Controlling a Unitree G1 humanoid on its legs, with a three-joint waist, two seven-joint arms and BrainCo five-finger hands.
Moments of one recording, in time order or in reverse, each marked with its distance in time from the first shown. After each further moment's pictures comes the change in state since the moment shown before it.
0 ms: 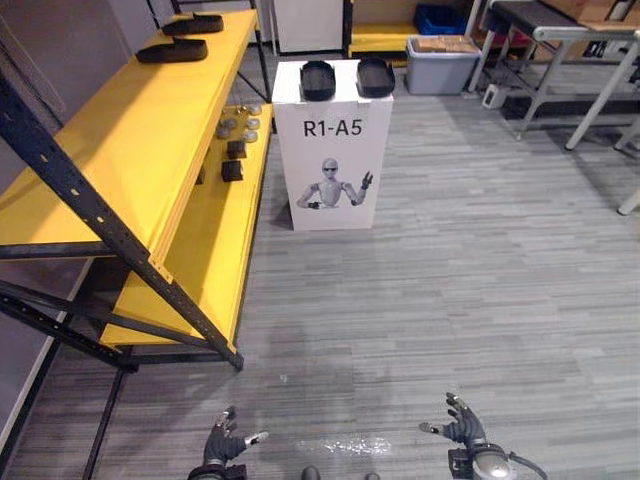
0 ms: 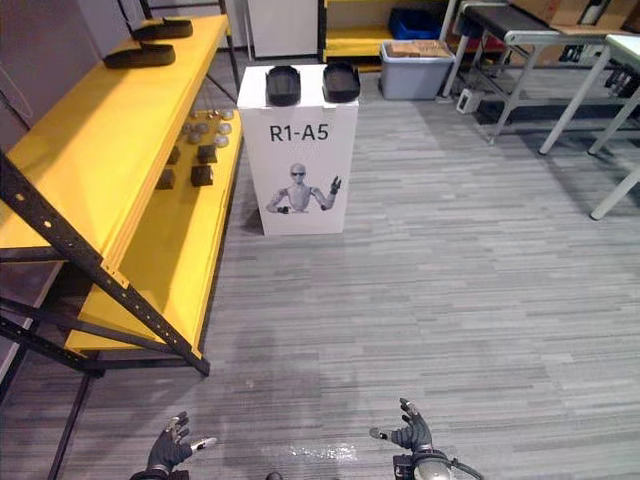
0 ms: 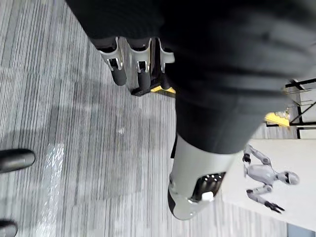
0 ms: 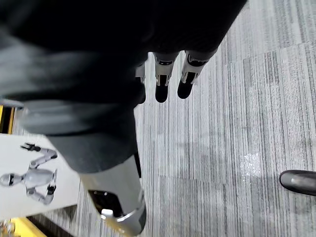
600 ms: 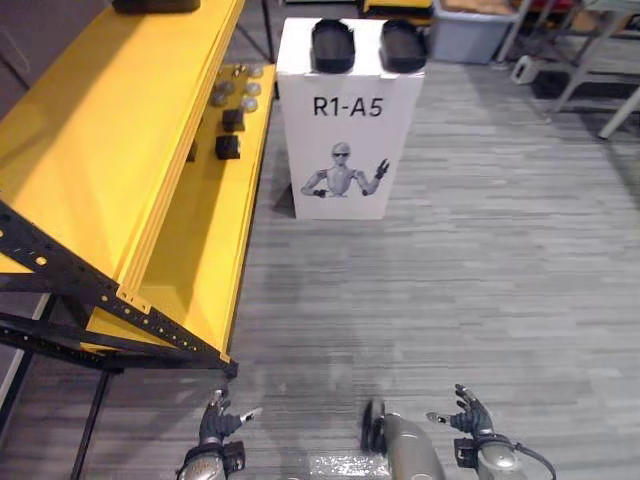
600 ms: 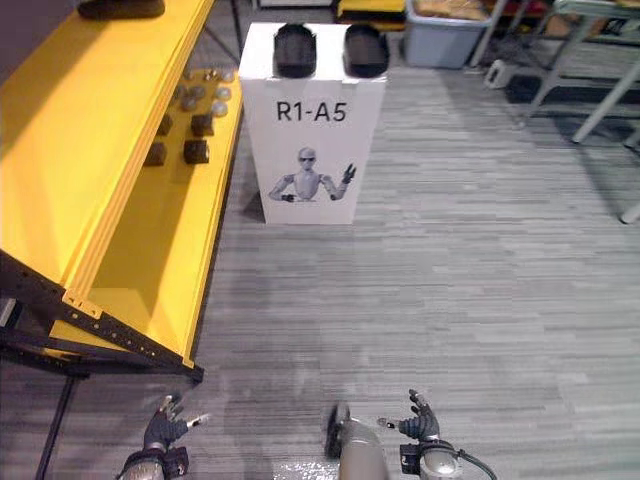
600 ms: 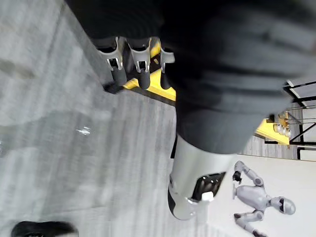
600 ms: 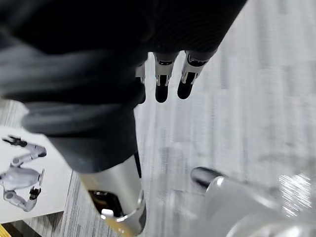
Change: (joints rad) left arm -0.092 -0.016 -0.024 -0.027 -0.026 0.013 0.025; right arm -0.036 -0.039 -0.035 0.001 0.000 0.023 -0.019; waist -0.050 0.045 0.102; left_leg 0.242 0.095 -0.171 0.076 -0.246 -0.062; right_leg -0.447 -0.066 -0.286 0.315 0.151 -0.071
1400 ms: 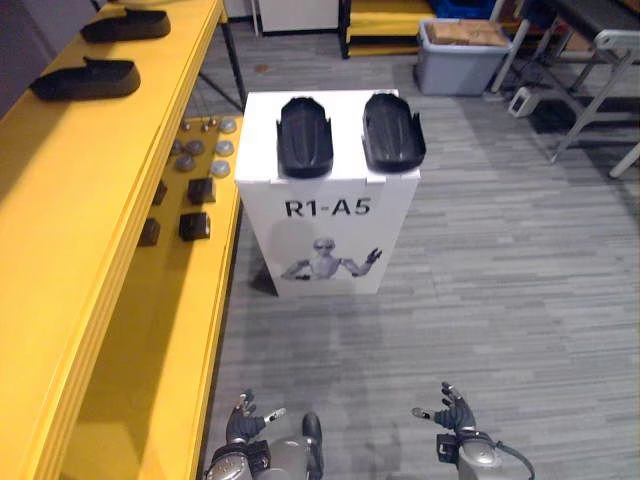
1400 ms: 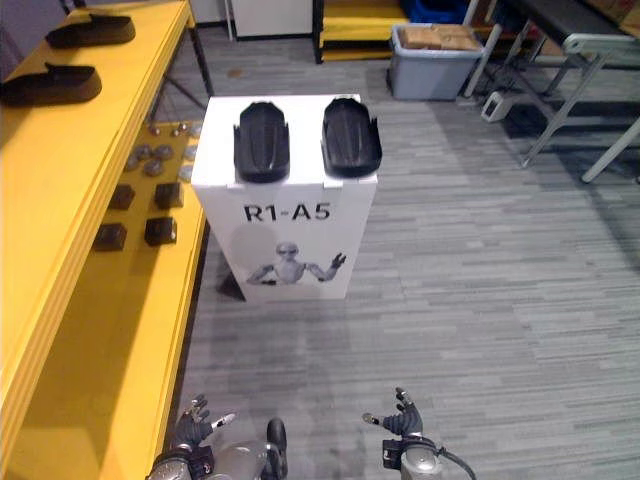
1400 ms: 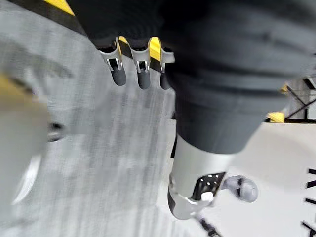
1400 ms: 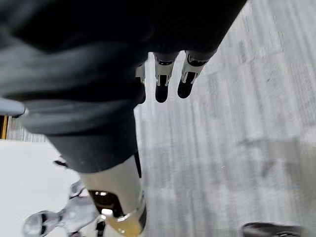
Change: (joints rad) left arm 0.006 -0.052 -0.042 0.073 -0.015 0.012 0.014; right arm 0.041 0.125 0.028 0.008 0.005 0.004 -0.035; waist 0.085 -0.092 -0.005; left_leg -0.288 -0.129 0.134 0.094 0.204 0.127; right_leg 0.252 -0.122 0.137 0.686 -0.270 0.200
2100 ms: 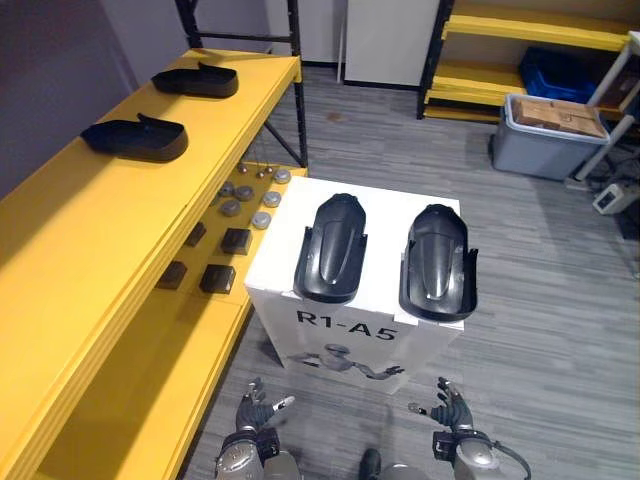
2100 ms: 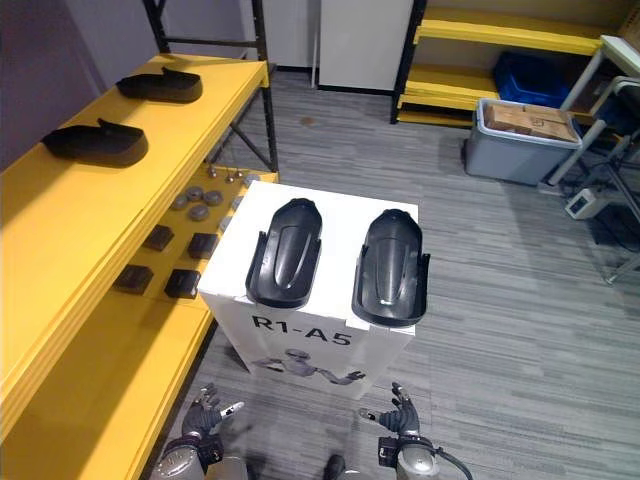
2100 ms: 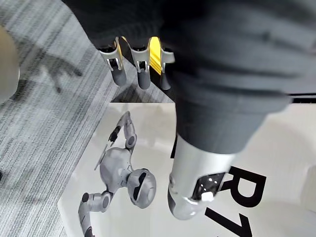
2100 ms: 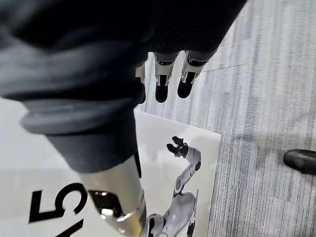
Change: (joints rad) left arm -0.054 -0.077 0.025 -0.017 -0.018 0.000 -0.002; right arm 0.012 0.008 -0.014 -0.085 0.054 -0.007 -0.006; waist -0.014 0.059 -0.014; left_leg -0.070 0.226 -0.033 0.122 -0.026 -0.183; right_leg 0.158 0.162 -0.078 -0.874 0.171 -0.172
